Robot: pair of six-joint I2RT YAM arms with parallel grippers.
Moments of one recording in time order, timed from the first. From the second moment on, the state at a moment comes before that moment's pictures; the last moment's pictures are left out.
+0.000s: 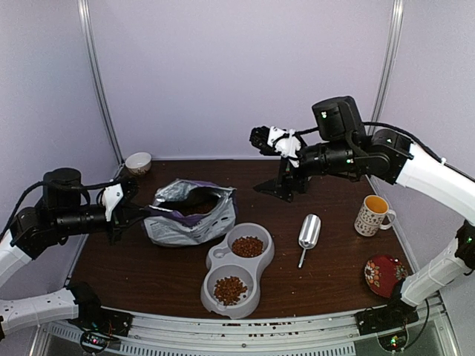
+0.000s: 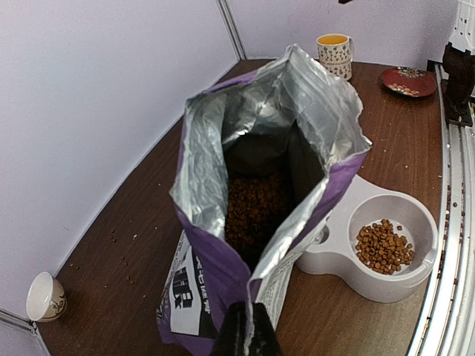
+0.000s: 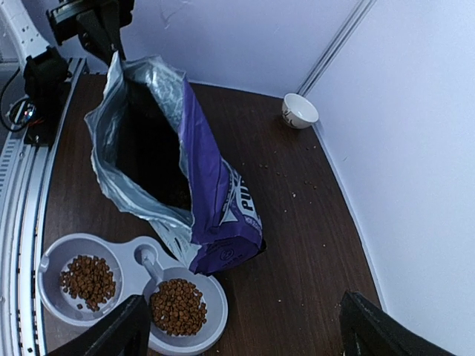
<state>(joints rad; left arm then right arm) -0.67 0.63 0.79 -0.58 0.23 0.41 0.91 1.40 1.50 -0.56 -0.17 -0.53</state>
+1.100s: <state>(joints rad) -0.67 0.66 0.73 -0.45 0.28 0.33 0.81 1.66 1.81 -0.90 -0.38 -1.05</state>
